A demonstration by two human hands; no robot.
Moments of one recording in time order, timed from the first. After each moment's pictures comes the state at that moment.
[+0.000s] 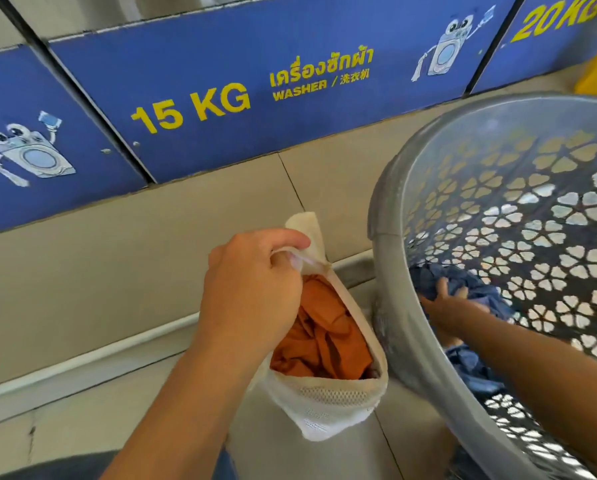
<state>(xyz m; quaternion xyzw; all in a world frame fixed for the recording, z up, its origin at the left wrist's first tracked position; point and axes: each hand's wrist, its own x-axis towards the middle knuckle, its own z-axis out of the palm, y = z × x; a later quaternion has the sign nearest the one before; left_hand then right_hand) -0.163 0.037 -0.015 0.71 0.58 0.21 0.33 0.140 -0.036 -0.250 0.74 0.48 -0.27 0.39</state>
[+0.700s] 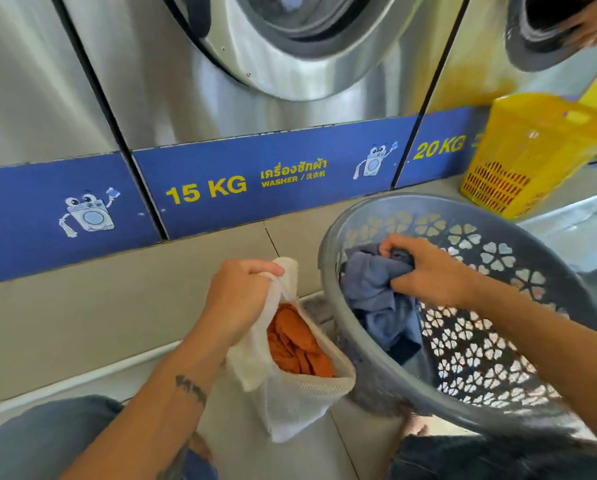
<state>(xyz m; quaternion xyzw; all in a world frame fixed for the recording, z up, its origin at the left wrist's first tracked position) -0.192 0.003 0.039 0.62 0.56 0.27 0.48 0.077 -0.086 0.064 0.71 0.59 -0.28 -0.24</state>
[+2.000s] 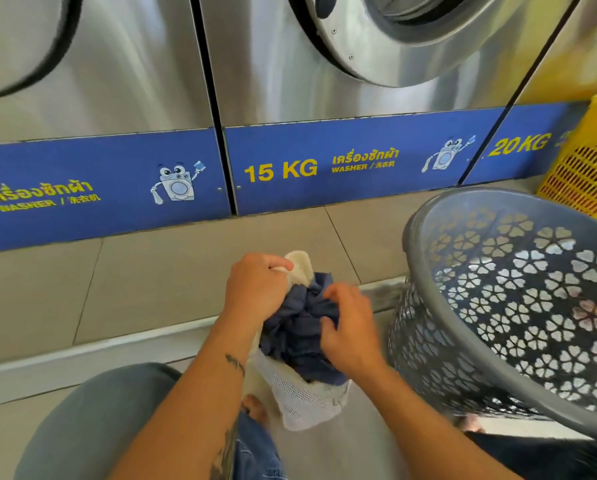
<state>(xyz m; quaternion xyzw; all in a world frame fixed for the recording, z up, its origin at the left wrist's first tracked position) -0.289 0.029 0.000 0.66 0.61 0.25 0.36 -0.142 -0.055 -0.089 0.72 0.55 -0.20 -0.36</state>
